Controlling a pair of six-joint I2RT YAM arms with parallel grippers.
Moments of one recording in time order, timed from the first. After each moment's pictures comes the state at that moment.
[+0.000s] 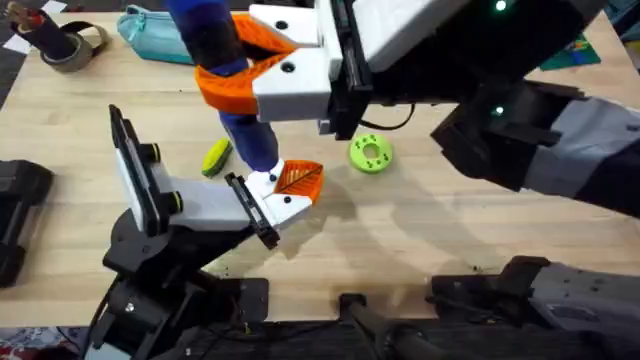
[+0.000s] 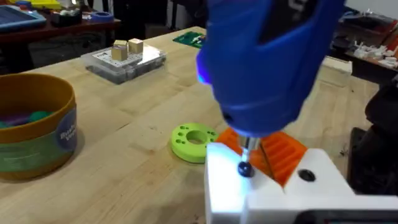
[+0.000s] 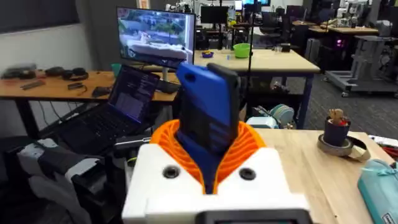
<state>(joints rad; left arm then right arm) -0.38 0.00 0.01 -0.05 0.61 -0.11 0.76 1.34 0.88 0.72 -0.87 0.19</state>
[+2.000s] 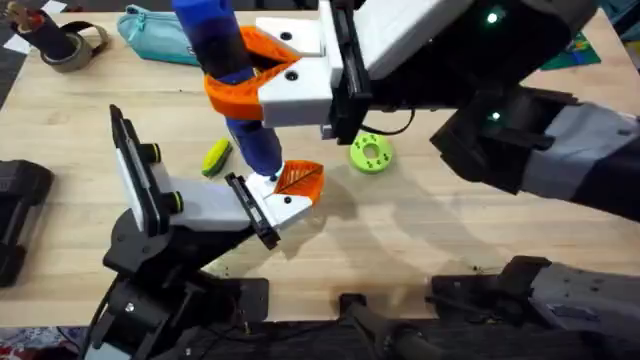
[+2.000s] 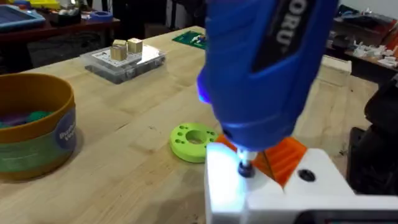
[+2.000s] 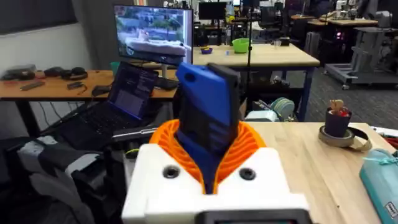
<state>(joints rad) -0.38 0.00 0.01 -0.05 0.61 -0.11 0.75 1.34 0.85 0.72 -0.87 0.20</state>
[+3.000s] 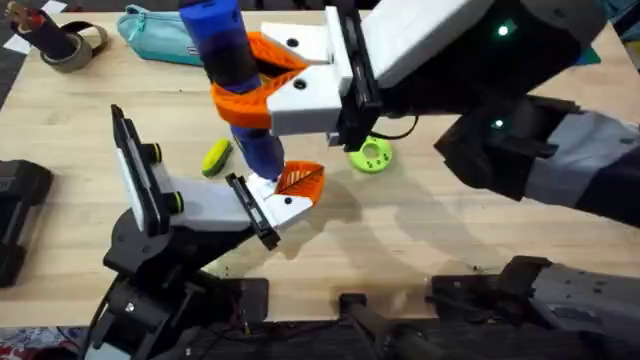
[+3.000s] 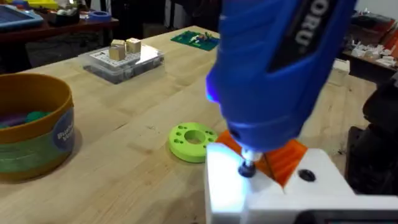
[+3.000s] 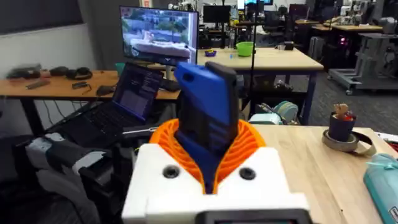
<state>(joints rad) -0.38 0.00 0.01 -0.05 0.61 -0.11 0.75 1.32 0.81 0.76 -0.89 0.21</state>
